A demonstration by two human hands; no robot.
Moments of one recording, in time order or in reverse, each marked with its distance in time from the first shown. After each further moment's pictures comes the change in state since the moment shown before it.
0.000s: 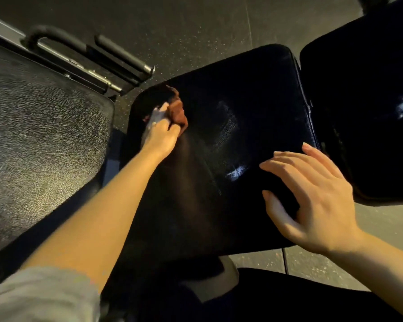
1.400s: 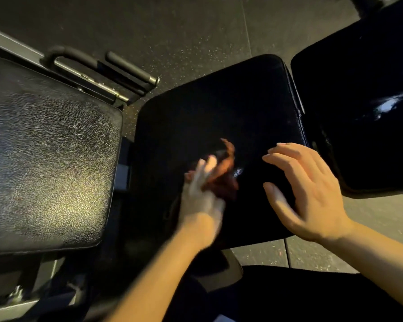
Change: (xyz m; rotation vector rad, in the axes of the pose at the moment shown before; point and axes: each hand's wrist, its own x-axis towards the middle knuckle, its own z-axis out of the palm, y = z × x) left_hand -0.152 0.053 0.027 0.155 -0.028 0.246; right_hand -0.003 0.002 0.001 0.077 0.118 -0.014
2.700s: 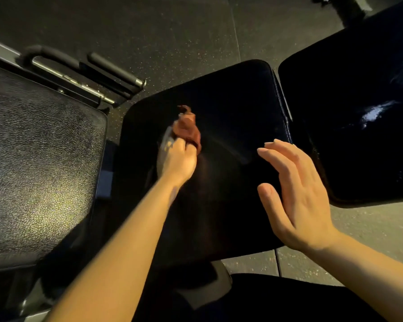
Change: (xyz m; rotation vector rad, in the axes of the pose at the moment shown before) left_hand 0.079 0.006 -0.034 -0.266 -0.022 -0.382; right_hand 0.003 -0.002 0.006 0.065 0.093 0.123
